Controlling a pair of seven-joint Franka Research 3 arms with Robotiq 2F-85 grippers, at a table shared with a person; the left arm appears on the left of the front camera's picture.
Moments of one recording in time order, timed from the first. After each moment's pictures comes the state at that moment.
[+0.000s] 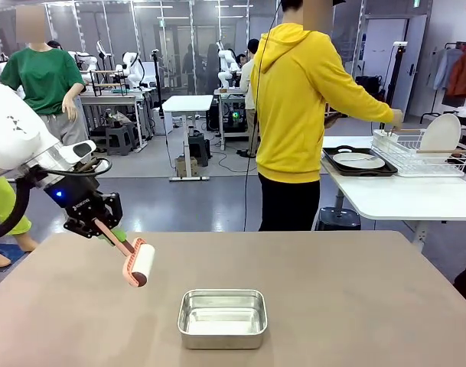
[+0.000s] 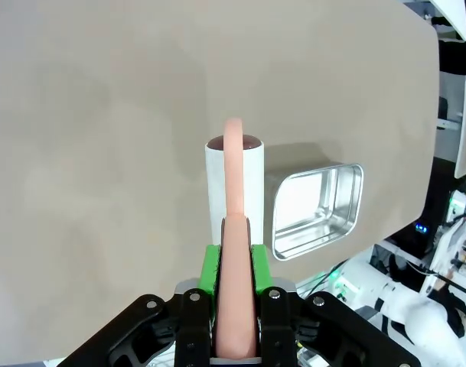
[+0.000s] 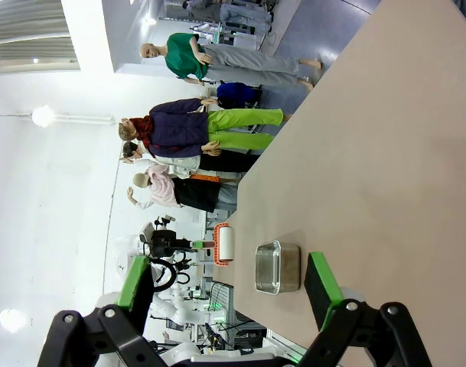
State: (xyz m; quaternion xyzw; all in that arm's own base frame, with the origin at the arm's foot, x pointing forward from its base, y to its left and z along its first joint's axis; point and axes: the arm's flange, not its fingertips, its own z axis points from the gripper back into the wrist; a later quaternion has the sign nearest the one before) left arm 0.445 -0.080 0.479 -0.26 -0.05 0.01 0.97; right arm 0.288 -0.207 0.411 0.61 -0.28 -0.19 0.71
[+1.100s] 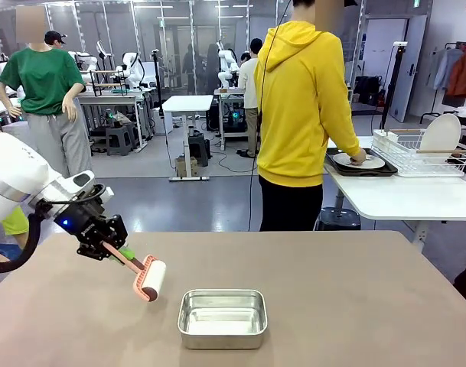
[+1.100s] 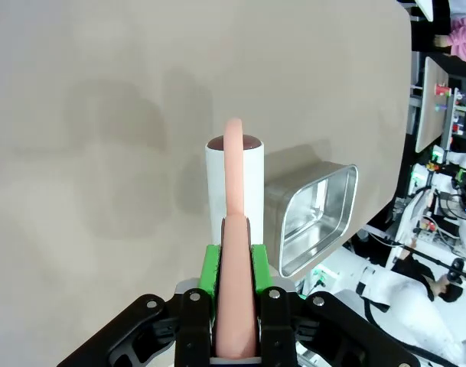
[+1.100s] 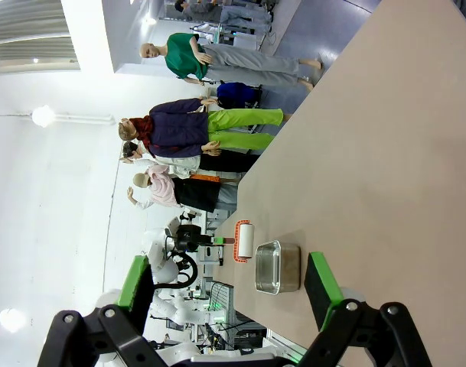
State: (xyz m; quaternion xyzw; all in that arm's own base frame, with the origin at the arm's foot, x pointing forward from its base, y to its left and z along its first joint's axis) left arm 0.478 -0.057 0.389 -0.35 -0.01 -0.01 0.94; right arm 0.288 -0.207 0.411 0.61 -0.28 -0.19 0.71
